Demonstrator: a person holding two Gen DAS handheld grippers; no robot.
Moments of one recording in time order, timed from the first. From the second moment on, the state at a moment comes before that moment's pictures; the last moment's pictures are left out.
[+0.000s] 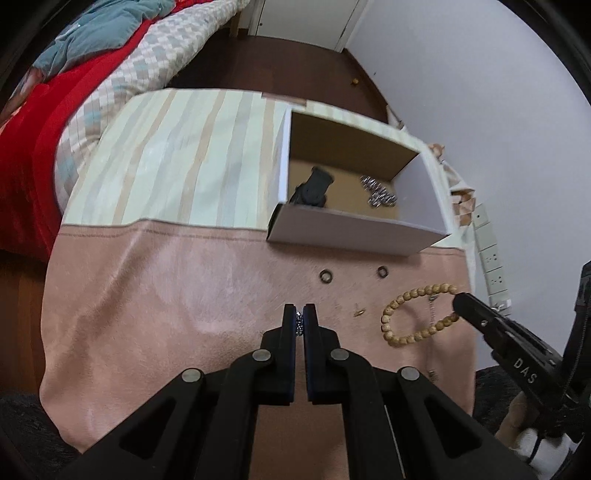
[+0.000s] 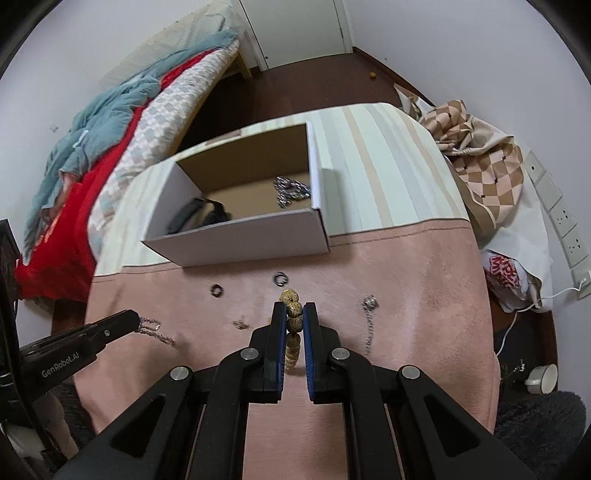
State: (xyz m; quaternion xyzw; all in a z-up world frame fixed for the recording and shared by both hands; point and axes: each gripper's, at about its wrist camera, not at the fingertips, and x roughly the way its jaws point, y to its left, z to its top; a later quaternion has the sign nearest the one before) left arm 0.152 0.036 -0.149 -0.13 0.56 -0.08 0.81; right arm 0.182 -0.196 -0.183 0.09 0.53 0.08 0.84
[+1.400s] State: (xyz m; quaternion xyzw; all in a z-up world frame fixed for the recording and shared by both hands) left arm 0.344 0.005 -0.141 -0.08 0.60 -0.10 0.79; right arm 0.345 -0.158 -0.191 0.12 0.61 0.19 0.76
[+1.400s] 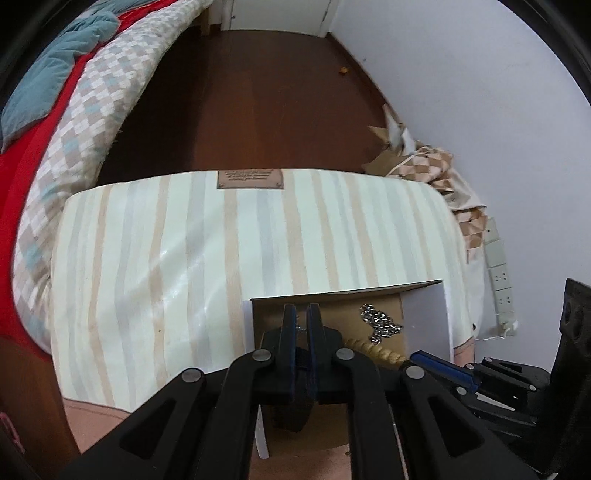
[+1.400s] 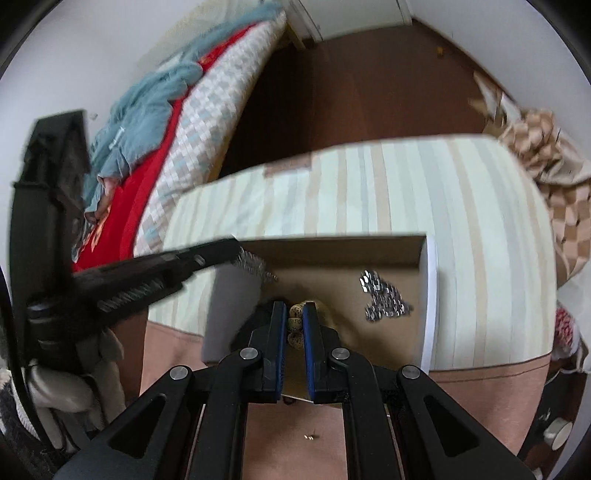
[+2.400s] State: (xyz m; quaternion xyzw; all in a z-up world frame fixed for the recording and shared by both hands) left arm 0.256 0.015 -0.134 0.01 0.54 0.03 0.84; right arm 0.294 -0.175 -0.178 -0.04 0.57 0.01 0.82
